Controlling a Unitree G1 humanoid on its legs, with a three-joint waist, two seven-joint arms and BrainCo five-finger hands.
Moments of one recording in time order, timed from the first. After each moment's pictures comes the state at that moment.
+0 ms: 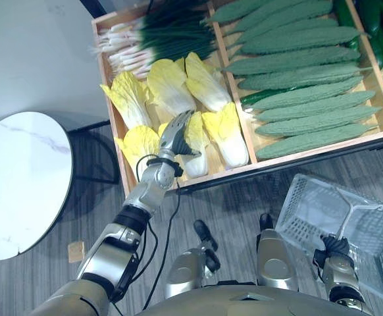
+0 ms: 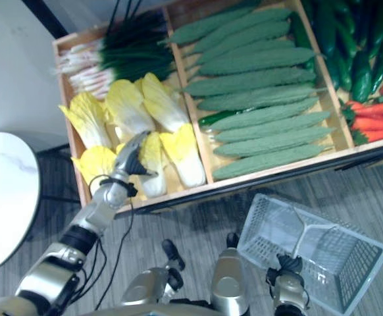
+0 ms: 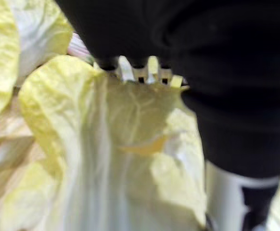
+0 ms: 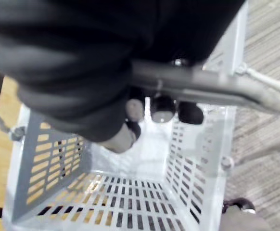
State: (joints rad) left arm -0.53 0.27 -0.30 0.53 0.62 -0.13 0.32; right arm -0.03 -0.17 -0.48 0.87 -0.12 -0.04 -0.25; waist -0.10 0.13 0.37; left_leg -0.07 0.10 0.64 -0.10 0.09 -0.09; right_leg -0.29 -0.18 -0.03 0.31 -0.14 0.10
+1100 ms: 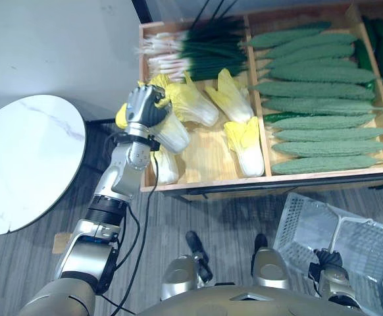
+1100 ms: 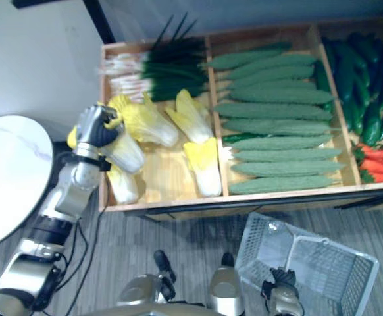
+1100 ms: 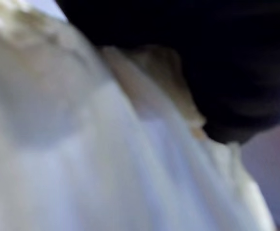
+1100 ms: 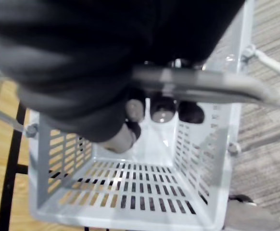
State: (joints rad) left arm -0.48 0.44 -0.14 0.15 0.60 -0.06 0.29; right arm 0.05 -0.13 -0.46 0.98 -0.10 -0.01 -0.20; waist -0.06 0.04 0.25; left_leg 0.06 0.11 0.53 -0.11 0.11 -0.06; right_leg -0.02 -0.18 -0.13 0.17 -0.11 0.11
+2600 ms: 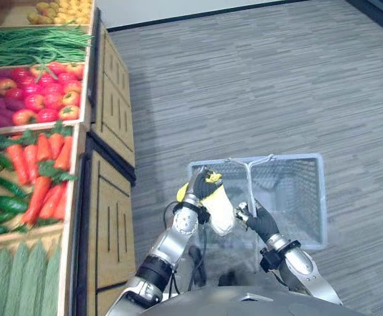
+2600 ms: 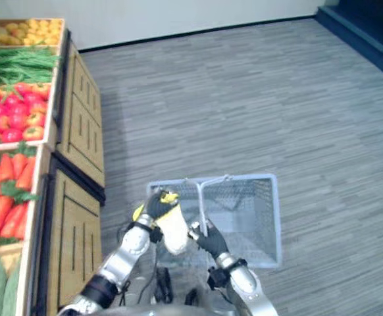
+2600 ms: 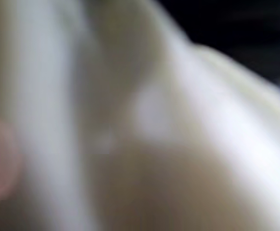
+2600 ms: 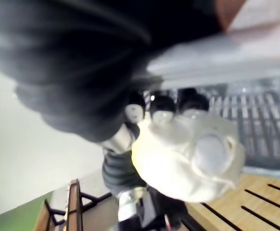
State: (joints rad) left arm -0.14 0.09 -0.39 0.40 0.40 -0.12 0.18; right arm 0.29 -0.25 0.43 -0.03 0.38 -0.06 0.19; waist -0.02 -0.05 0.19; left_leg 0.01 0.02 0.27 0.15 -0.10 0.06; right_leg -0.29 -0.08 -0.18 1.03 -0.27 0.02
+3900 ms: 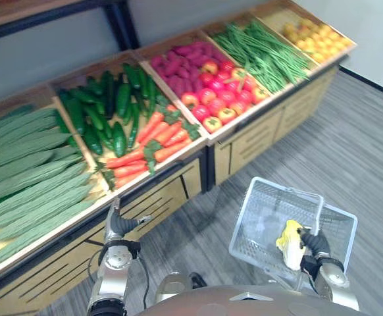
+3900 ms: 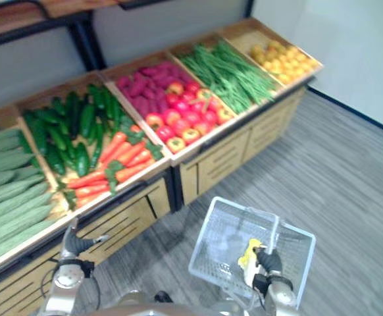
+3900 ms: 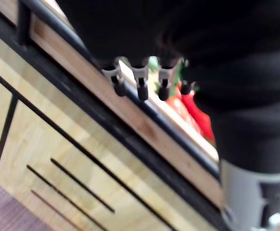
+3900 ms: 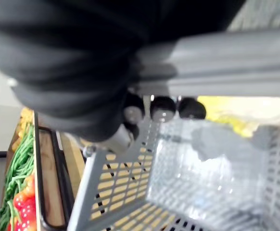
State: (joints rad) left arm 0.19 0.17 0.17 0.36 0.37 -0.06 0.24; right arm 0.24 -0.12 -0.36 0.64 0.14 -0.09 -0.09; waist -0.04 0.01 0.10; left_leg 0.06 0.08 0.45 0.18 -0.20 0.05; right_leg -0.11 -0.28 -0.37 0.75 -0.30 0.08
